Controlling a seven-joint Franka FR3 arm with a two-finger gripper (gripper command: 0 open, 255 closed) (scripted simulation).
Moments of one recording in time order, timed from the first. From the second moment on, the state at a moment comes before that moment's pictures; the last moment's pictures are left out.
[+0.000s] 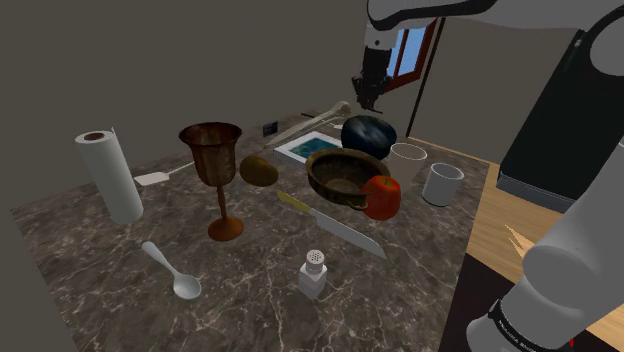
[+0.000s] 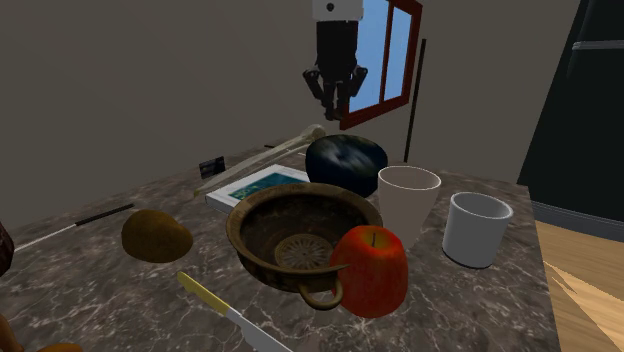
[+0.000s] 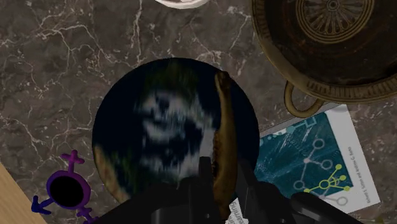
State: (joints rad) arm -0.35 0.10 0.23 -1.58 -0.08 1.72 0.19
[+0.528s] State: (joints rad) arm -0.39 0.18 0.20 -1.52 -0.09 1.74 0.11
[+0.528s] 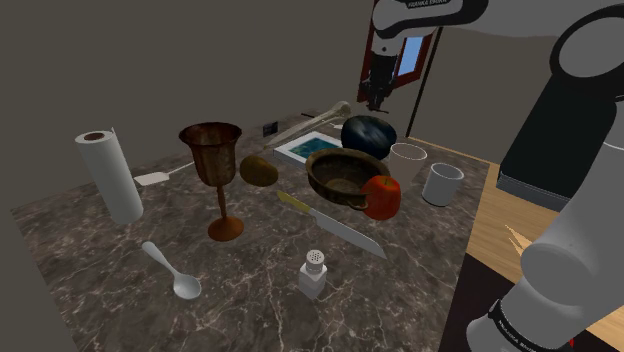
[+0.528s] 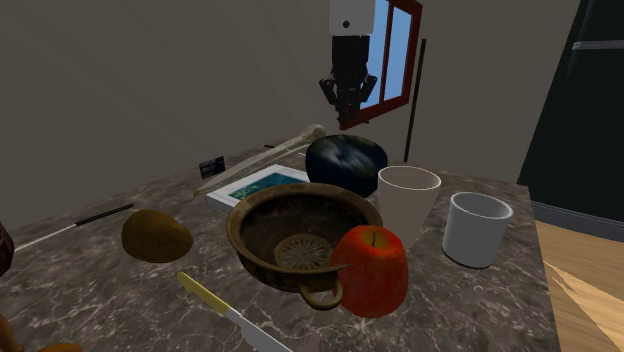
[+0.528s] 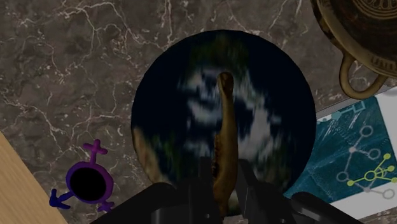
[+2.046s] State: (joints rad) arm -0.39 0.18 0.20 -1.59 -0.09 1.82 0.12
